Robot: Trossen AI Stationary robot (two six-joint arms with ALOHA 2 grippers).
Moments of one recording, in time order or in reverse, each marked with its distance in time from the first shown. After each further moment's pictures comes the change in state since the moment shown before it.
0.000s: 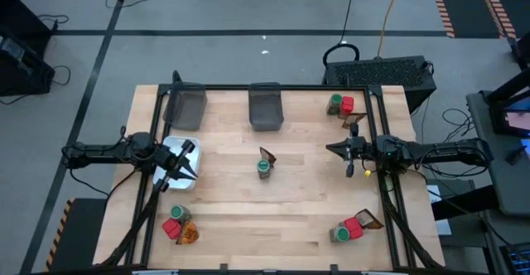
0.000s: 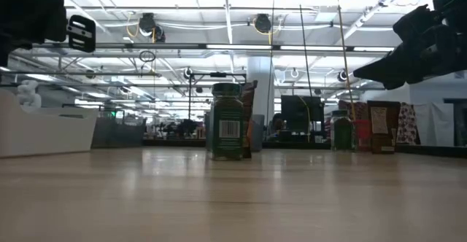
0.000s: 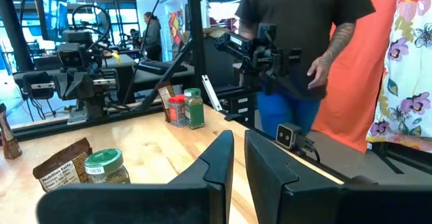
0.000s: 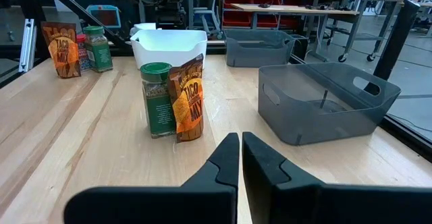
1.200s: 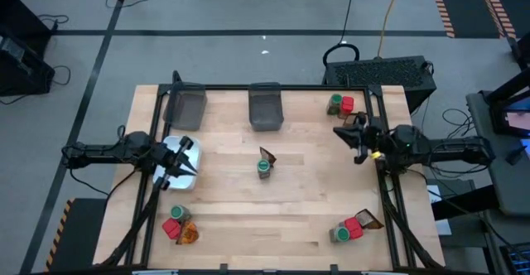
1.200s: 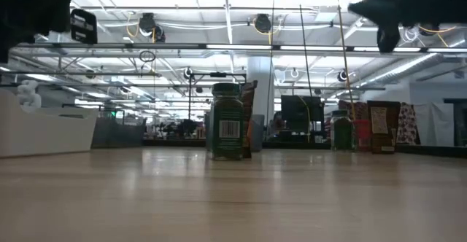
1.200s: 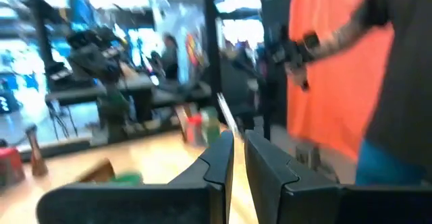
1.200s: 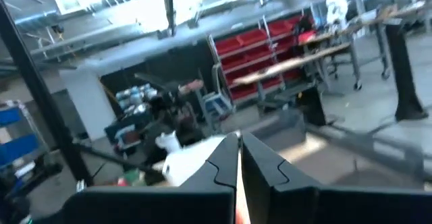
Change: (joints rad) left arm 0.000 0.000 0.000 0.151 -0.082 -0.076; right arm -0.002 0.083 0.241 0.173 0.063 0.311
